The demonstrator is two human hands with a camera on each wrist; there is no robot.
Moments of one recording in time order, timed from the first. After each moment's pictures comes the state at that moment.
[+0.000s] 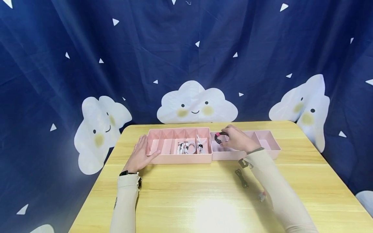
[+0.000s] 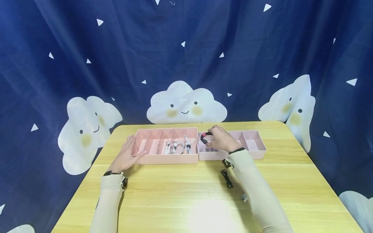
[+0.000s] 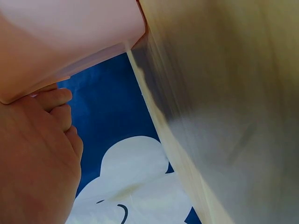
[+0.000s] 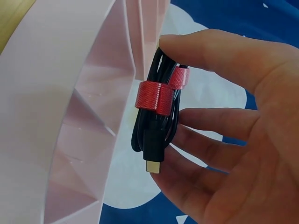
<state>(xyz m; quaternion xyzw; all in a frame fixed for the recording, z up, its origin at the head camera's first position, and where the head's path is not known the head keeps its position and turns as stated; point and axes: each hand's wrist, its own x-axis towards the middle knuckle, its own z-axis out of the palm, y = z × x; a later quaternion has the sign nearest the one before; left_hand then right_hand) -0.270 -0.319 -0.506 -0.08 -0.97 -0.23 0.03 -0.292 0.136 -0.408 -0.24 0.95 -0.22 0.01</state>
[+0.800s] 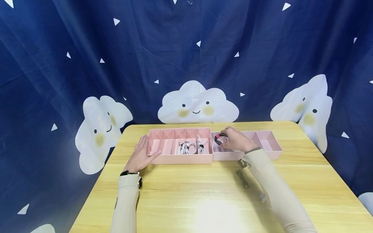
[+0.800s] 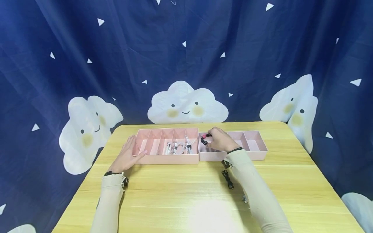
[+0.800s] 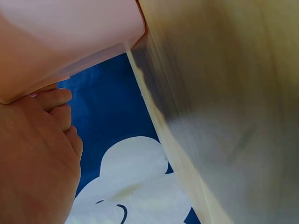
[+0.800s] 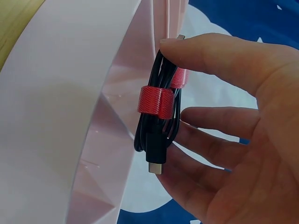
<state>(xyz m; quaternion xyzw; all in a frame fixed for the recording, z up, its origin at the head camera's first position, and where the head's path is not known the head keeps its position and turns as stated) -0.270 -0.320 -0.508 -0.08 -0.97 -0.23 0.04 -0.305 0.132 -0.424 -0.24 0.94 -0.25 0.04</state>
